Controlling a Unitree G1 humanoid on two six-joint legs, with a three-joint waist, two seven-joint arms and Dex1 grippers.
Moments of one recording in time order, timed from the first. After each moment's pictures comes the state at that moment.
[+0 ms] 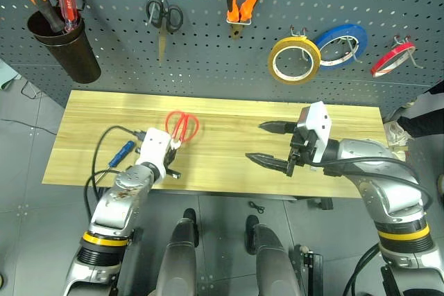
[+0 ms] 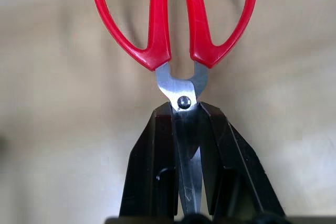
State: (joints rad) left arm -0.31 0.43 -0.02 -0.26 -0.20 0.68 -0.23; right arm -0.46 -0.61 0.01 -0.37 0.50 0.55 0.89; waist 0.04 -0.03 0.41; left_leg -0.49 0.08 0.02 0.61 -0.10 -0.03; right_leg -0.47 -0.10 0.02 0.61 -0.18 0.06
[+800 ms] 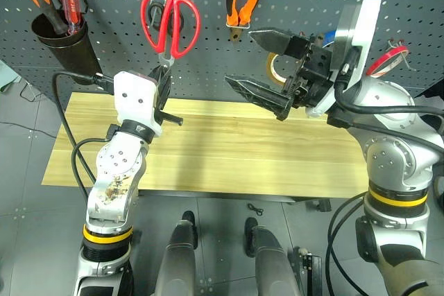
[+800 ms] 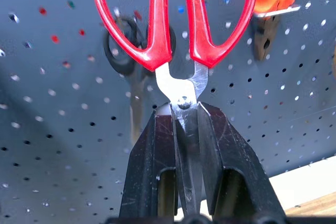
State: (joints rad) left arm -0.43 0.32 0.06 -0.44 -0.08 0.39 -0.14; right arm -0.82 -0.50 -0.06 -0.43 0.65 0.60 0.71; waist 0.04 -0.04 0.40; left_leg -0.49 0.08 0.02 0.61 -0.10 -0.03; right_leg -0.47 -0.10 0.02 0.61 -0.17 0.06
